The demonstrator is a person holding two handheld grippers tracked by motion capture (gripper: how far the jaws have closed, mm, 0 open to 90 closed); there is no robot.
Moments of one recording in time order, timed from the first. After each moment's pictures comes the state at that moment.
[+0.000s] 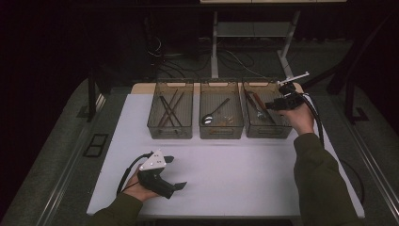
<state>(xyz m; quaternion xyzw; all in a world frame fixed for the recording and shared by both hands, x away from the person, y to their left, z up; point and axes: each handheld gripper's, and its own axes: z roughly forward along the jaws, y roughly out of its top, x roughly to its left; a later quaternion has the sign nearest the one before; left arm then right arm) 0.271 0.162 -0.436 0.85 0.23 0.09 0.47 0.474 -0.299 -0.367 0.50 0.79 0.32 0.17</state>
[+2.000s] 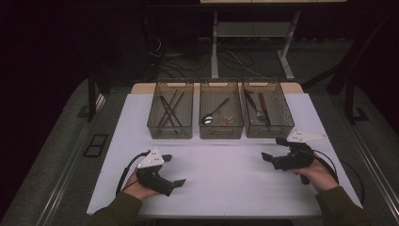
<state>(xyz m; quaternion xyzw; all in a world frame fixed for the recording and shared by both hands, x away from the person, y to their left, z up) 0.273 0.165 -0.436 0.84 0.25 0.08 0.48 0.304 -0.293 -0.419 0.38 0.80 0.44 0.15</state>
